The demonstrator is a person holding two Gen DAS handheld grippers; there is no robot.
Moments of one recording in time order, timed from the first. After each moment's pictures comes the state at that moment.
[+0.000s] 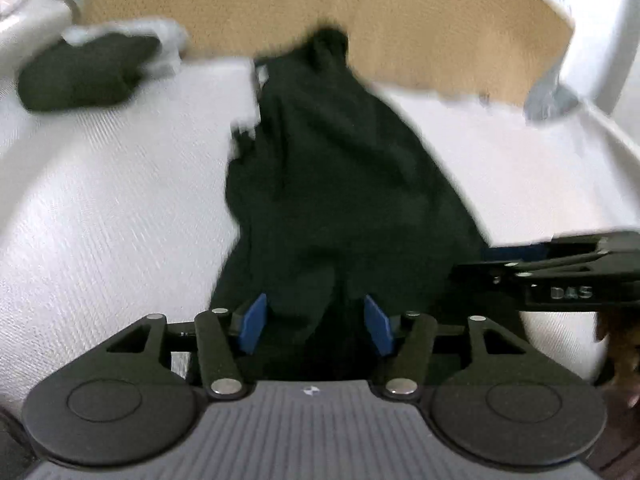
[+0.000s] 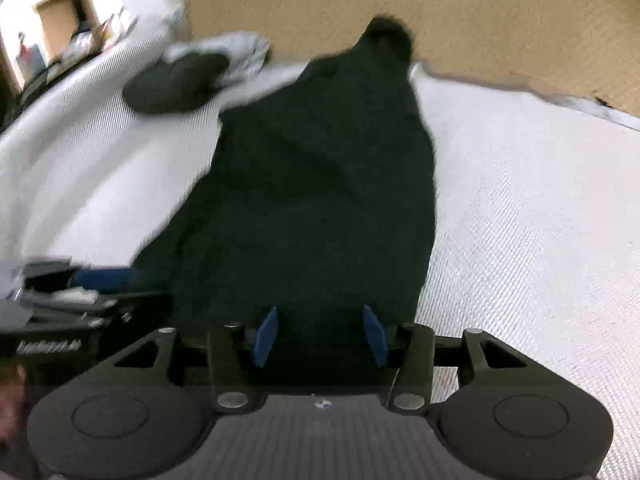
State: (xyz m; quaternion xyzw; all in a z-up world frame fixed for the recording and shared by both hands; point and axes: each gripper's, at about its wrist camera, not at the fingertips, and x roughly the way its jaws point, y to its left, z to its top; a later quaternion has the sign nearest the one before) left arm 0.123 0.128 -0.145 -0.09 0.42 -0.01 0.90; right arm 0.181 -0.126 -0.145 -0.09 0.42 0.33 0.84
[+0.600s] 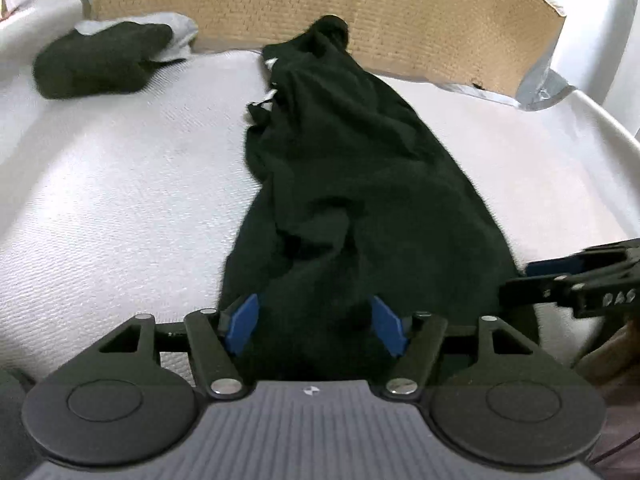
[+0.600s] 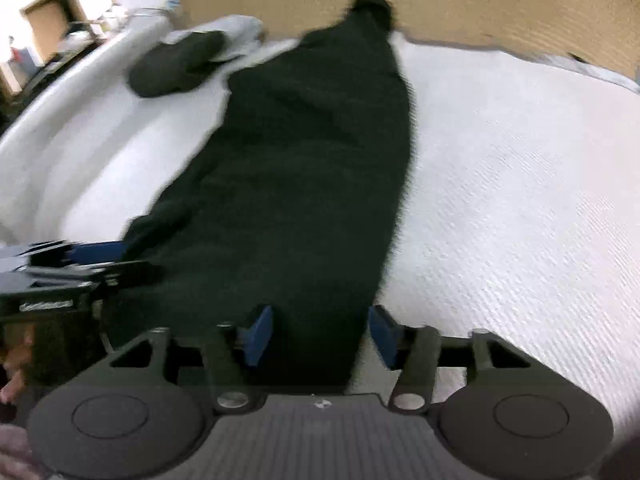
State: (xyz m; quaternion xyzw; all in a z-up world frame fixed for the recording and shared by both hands) left arm 0.078 0.134 -0.139 -0.09 0.40 0.00 0.91; right arm 0.136 -0.165 -0.138 -0.07 0.47 0.31 0.83
